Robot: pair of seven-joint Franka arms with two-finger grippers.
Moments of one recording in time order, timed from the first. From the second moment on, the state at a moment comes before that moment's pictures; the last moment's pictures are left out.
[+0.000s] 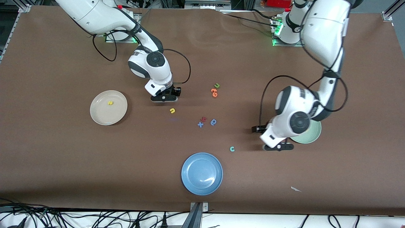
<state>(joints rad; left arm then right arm) -0.39 0.74 0.06 -1.44 -0.16 2.04 -0.42 0.03 0.58 0.61 -2.15 -0.70 2.58 1.13</state>
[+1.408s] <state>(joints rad) -0.51 1.03 0.07 -1.15 -0.16 2.23 -1.29 -0.25 0.26 0.57 -2.29 -0.70 2.40 0.61</state>
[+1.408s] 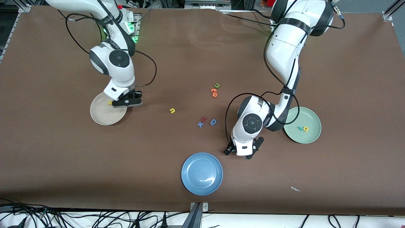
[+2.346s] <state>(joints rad) -0.51 1.04 0.08 -1.14 -0.16 2.24 -1.31 -0.28 0.25 0.54 -2.31 -0.53 2.38 0.52</state>
